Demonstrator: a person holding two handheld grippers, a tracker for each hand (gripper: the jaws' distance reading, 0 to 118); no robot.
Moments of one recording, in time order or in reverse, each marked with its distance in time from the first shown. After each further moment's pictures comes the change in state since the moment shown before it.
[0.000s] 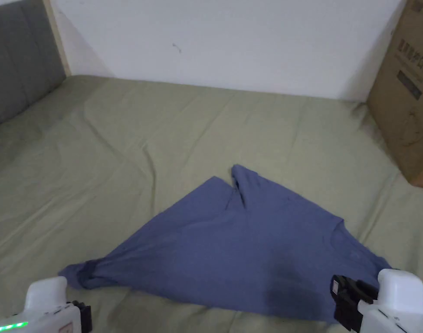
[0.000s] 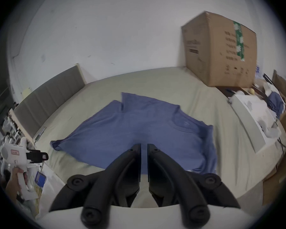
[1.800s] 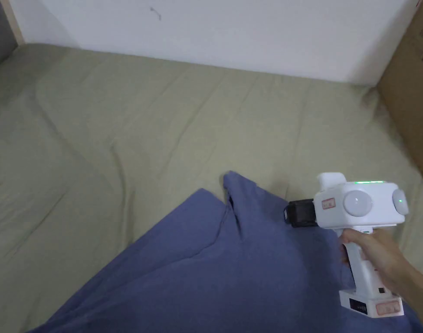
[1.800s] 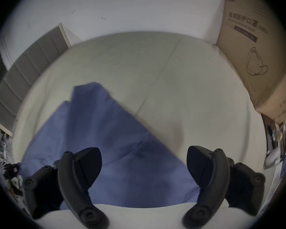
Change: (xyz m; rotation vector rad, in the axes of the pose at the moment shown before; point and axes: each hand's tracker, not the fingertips) left arm -0.026 0.075 -0.080 -0.063 -0.006 -0.015; right arm 0.059 0.165 -0.383 -0.469 -0.077 0.174
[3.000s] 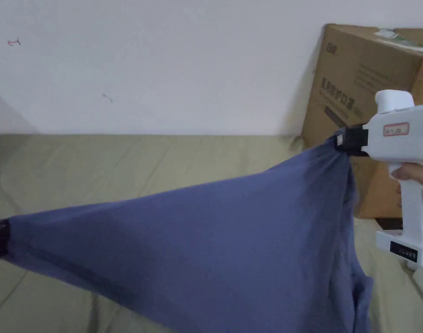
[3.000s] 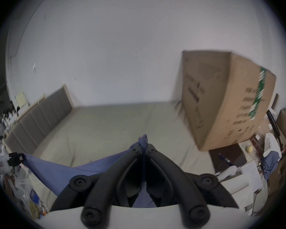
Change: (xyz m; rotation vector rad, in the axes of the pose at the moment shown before) left arm 0.111 0.178 0.152 0.473 -0.132 -0.219; right arm 0.111 0.004 0.350 0.611 -0.019 -0.192
